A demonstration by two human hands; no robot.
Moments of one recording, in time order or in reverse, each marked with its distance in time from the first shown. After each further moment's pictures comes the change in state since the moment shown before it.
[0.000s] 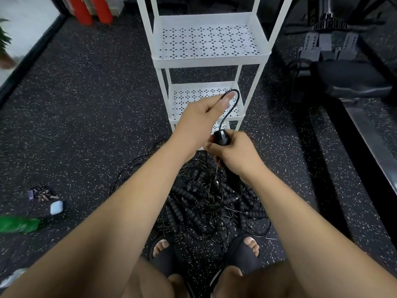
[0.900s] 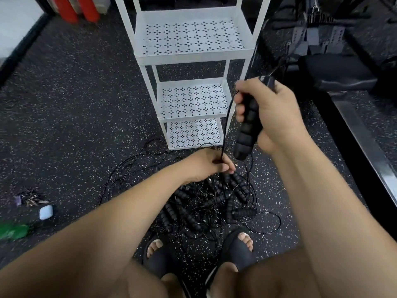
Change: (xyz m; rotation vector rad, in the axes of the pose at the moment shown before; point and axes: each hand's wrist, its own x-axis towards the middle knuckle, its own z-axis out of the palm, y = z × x) left_hand -0.010 -0.085 0.044 0.384 -0.590 -0.198; right_hand -0.019 -0.080 -0.067 0.512 0.172 -0.132
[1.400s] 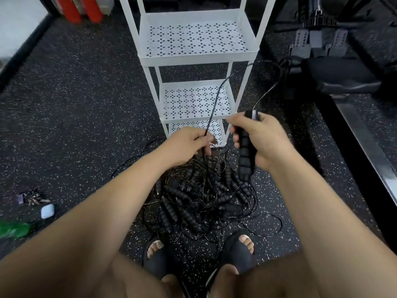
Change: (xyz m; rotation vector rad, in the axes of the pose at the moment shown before) left_hand -0.021 0.006 -0.055 0.129 0.301 0.005; right_hand 0.005 0.045 -0.018 -0.151 -0.014 0.232
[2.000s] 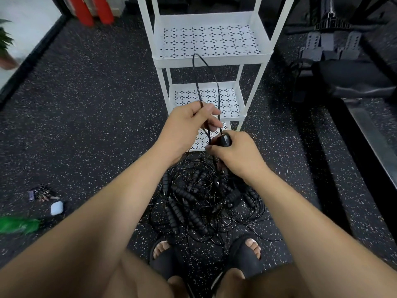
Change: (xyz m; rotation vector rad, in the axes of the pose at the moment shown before) left_hand -0.012 0.015 -0.027 -0.519 0.350 0.140; right_hand 0.011 0.053 0.043 -0.675 -0.054 -0.189
